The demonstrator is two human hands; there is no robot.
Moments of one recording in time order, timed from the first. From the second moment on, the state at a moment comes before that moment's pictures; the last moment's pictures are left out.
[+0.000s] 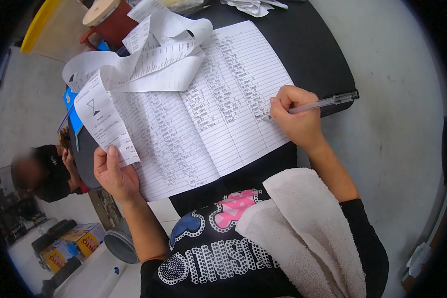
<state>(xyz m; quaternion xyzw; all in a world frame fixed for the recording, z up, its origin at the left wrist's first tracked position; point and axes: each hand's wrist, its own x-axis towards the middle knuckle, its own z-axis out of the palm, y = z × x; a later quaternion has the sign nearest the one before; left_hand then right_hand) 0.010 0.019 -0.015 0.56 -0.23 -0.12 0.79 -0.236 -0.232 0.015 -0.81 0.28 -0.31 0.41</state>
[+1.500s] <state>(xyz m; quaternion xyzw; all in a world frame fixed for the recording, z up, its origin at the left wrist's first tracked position) 0.012 0.018 -0.016 0.55 -0.23 -0.12 0.79 -0.243 -0.241 0.013 -0.80 0.30 -0.32 0.42</state>
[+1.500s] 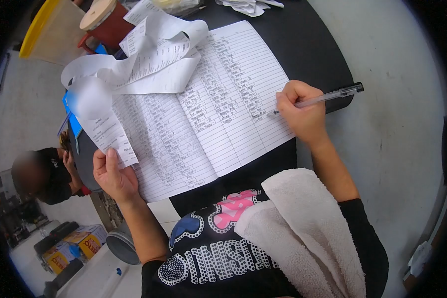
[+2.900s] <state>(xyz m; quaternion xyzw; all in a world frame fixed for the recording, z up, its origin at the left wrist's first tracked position) -0.001 0.008 0.005 0.52 -0.22 -0.16 0.81 -0.241 -0.244 0.005 -0.70 0.33 -0.33 0.54</state>
